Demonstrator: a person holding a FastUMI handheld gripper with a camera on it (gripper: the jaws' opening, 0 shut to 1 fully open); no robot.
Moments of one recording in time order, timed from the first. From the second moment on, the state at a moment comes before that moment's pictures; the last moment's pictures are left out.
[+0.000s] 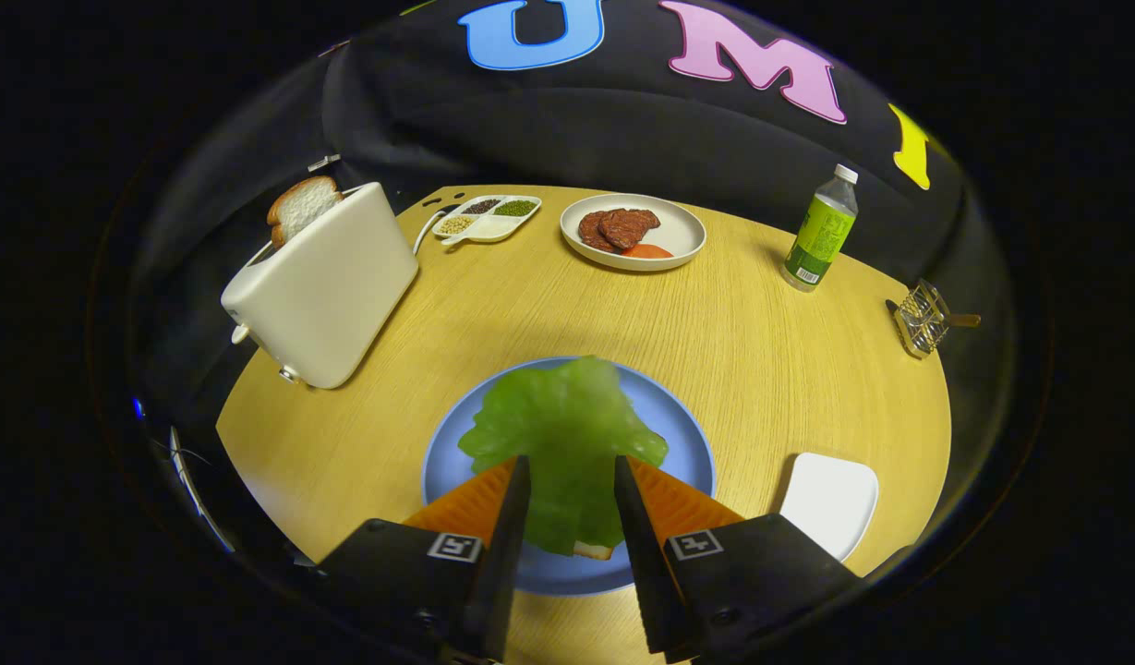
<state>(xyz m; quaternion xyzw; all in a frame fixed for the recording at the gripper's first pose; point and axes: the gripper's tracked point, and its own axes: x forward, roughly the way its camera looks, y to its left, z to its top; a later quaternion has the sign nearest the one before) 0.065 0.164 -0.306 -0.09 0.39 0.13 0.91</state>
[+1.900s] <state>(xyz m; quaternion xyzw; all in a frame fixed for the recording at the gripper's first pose) 0.146 0.477 -0.165 -0.07 0.21 0.25 0.94</state>
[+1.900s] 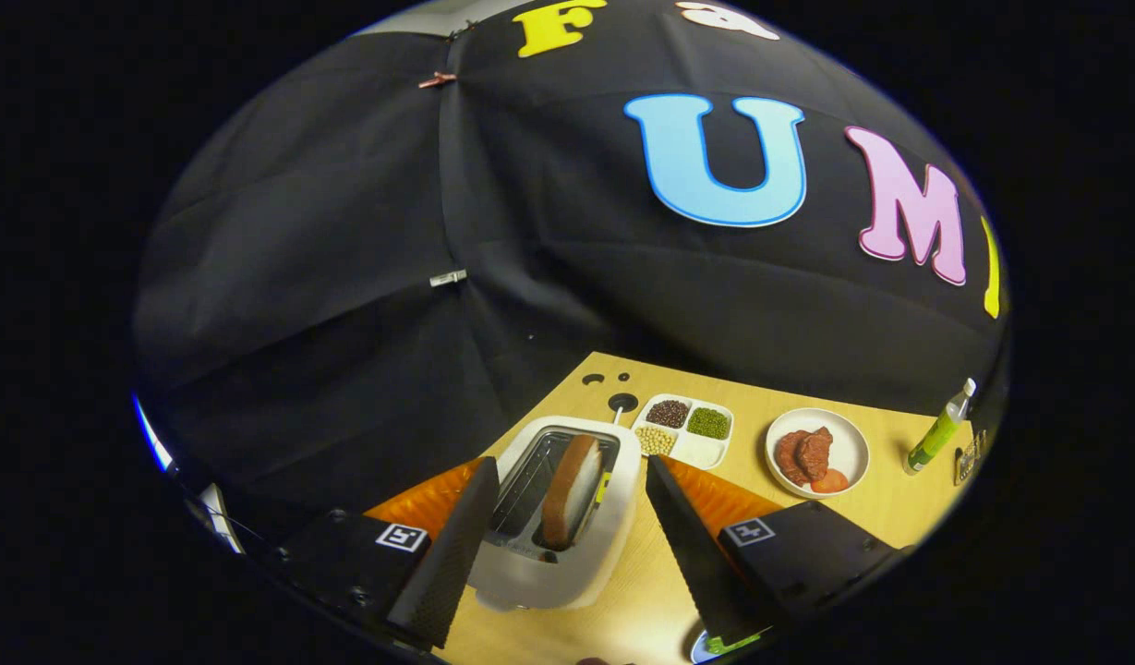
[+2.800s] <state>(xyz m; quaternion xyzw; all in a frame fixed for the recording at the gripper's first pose) 0.169 0.491 -0.215 -0.09 0.27 0.21 0.93</state>
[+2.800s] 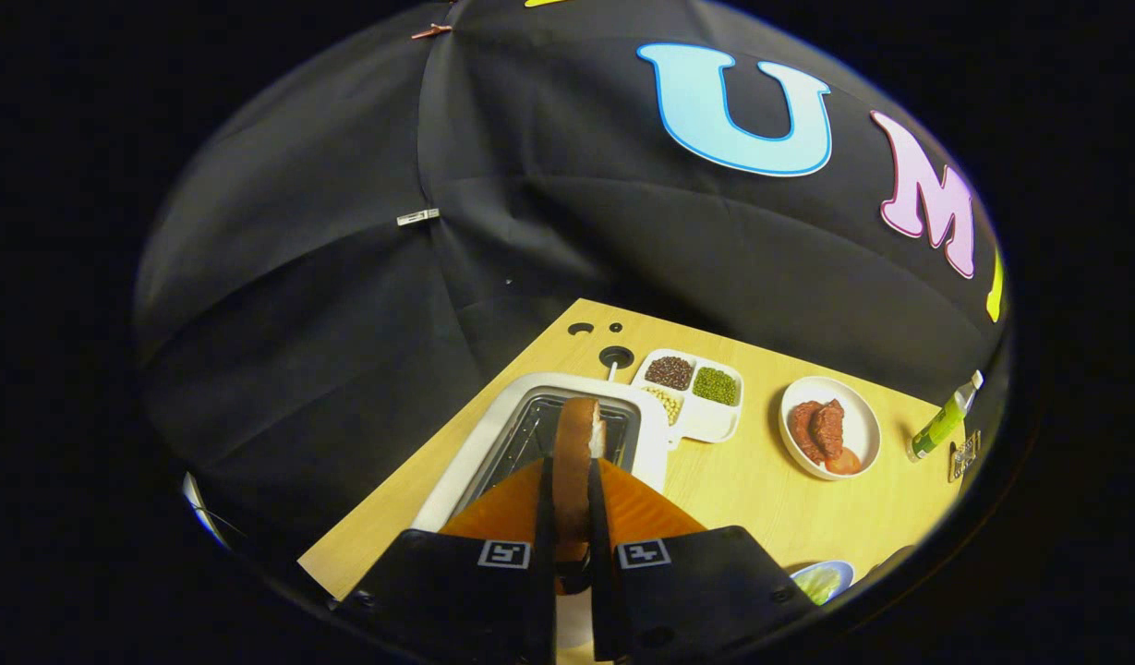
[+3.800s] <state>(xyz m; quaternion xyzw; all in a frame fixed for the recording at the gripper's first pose) 0.147 0.368 -0.107 -0.03 0.21 0.21 0.95</state>
